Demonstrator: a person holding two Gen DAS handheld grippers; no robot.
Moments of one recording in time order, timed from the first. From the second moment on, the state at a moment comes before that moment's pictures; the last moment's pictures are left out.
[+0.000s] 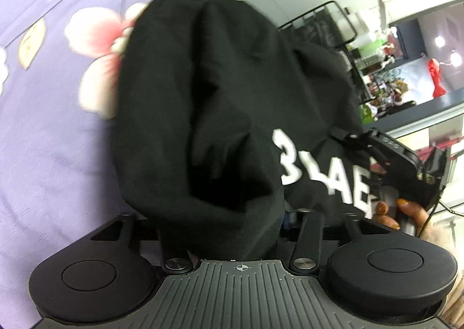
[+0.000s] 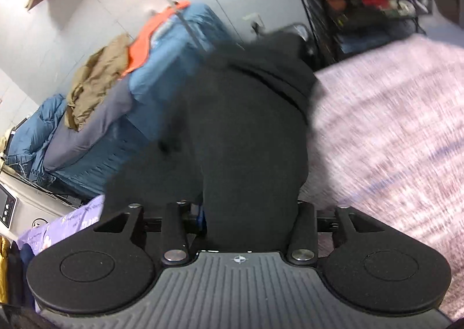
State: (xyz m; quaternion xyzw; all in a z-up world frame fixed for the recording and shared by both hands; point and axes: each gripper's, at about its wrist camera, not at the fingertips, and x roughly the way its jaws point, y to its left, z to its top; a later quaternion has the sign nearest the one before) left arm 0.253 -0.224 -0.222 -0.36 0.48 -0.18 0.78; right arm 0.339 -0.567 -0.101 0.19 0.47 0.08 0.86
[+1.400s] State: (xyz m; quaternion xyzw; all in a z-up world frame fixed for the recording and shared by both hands) left arm 0.181 -0.206 -0.113 0.02 0.49 -0.13 0.86; right arm 0.149 -0.440 -0.044 -0.09 0.50 -0.08 0.86
